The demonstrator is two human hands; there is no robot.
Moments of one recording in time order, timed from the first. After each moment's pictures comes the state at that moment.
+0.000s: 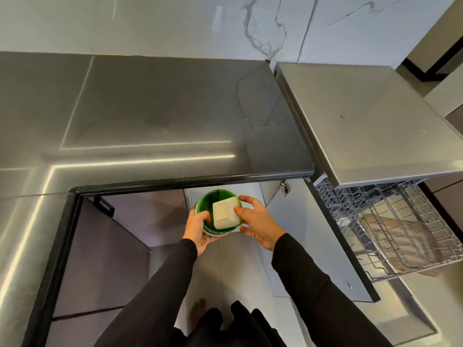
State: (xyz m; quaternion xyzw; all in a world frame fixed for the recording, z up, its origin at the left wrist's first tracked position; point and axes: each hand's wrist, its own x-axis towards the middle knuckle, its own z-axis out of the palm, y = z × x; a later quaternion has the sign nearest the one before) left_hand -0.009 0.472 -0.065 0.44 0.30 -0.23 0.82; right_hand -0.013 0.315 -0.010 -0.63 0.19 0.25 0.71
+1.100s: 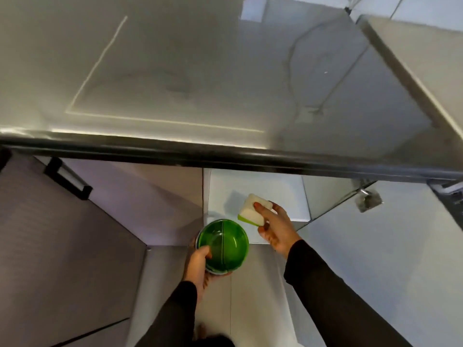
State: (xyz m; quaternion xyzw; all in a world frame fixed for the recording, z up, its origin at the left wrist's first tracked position) left_hand 0.003 0.496 -0.279 0.37 0.42 -0.18 0.81; right_hand 0.094 0.328 -0.250 -0.55 0.31 0.20 0.74
